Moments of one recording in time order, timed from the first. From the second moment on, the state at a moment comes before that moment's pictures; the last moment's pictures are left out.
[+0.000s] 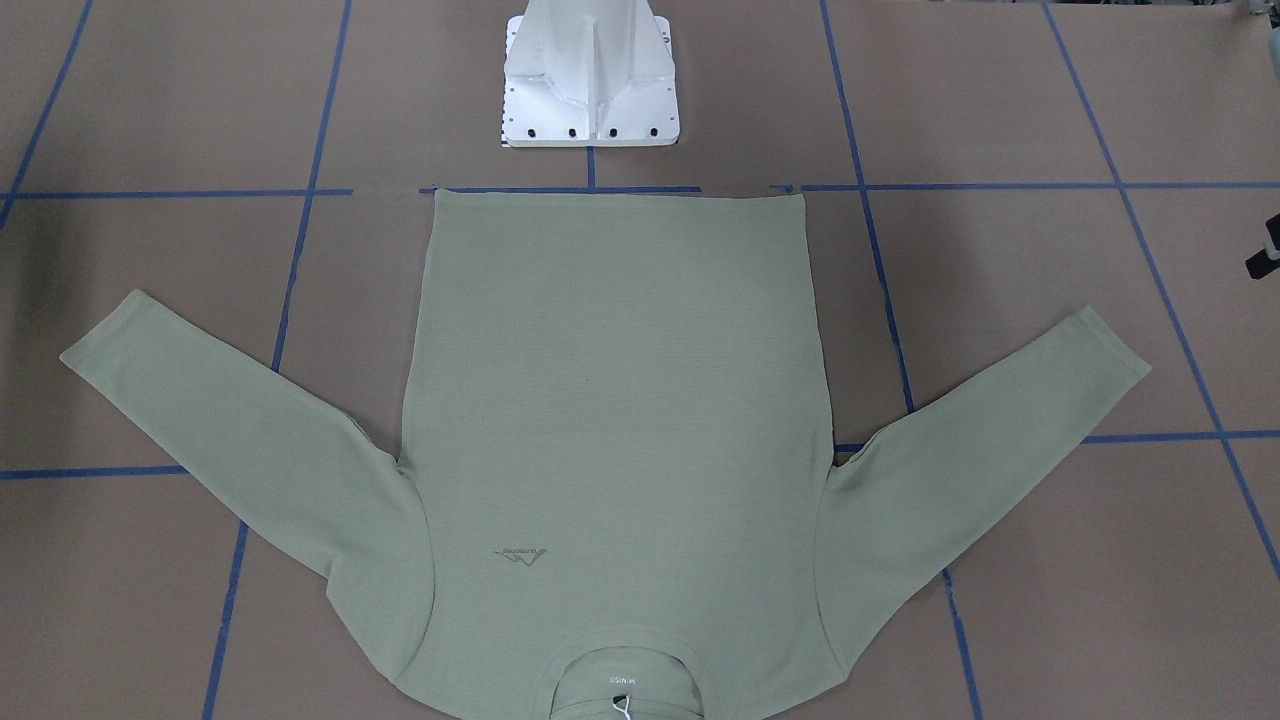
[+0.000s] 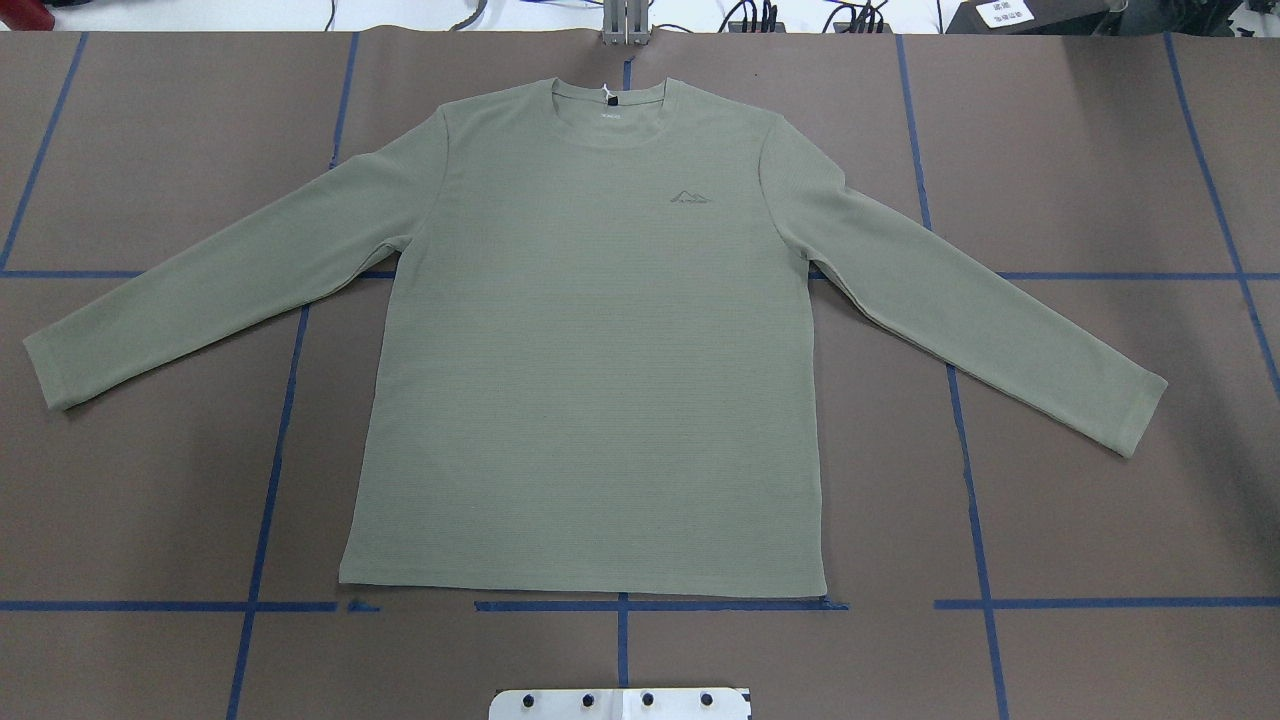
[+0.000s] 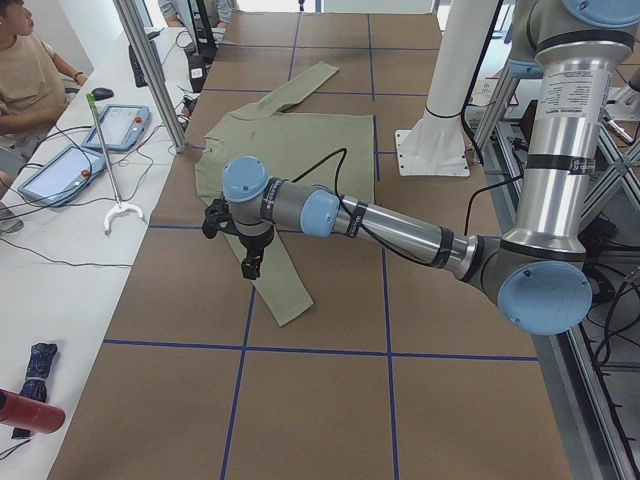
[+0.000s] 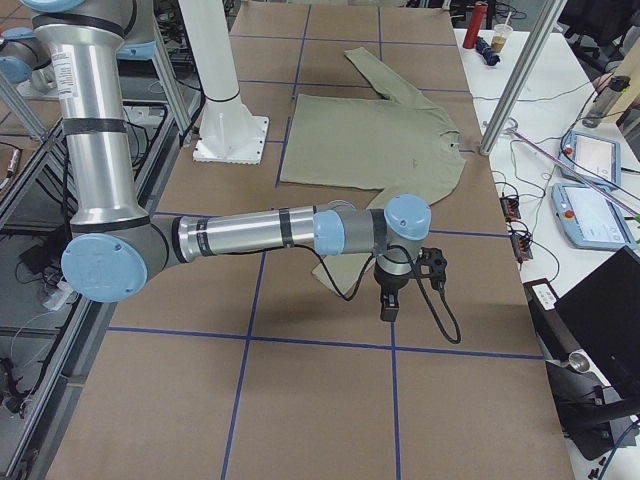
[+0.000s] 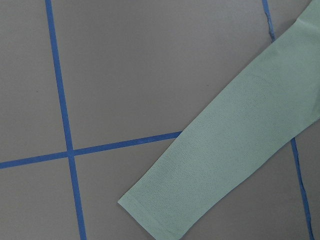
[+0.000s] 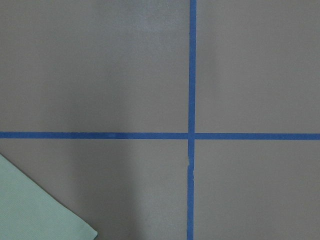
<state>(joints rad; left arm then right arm) -1.47 -1.66 -1.78 -1.53 -2.46 -0.09 1.50 -1.48 1.63 -1.64 2.31 0.11</state>
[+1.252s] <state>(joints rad) -1.47 -1.66 -1.80 -1.54 -2.43 -0.09 1.45 -1.50 1.63 -1.56 2.34 0.13</state>
